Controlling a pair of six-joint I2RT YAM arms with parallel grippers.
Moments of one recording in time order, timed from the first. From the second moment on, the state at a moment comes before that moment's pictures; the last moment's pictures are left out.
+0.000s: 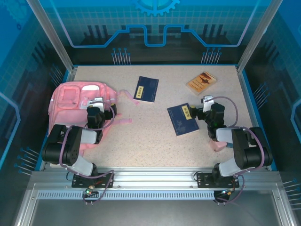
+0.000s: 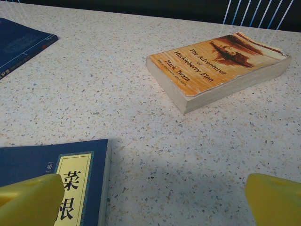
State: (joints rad) left arm -0.03 1.55 0.35 0.85 -0.13 -0.11; right arm 0.06 1.49 0.41 0.66 -0.08 -0.07
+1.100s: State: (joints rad) left arm -0.03 1.34 0.90 -0.35 -0.18 -0.49; right arm 0.10 1.27 1.00 -0.46 -0.16 0.38
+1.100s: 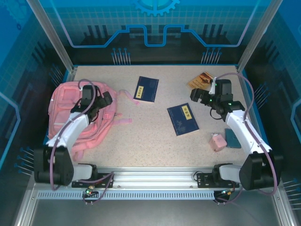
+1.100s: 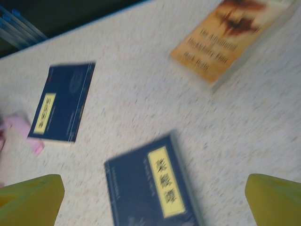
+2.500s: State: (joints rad) left arm -0.58 1.91 1.31 -0.49 0.04 -0.84; right arm 0.35 1.44 1.04 -0.56 -0.14 0.48
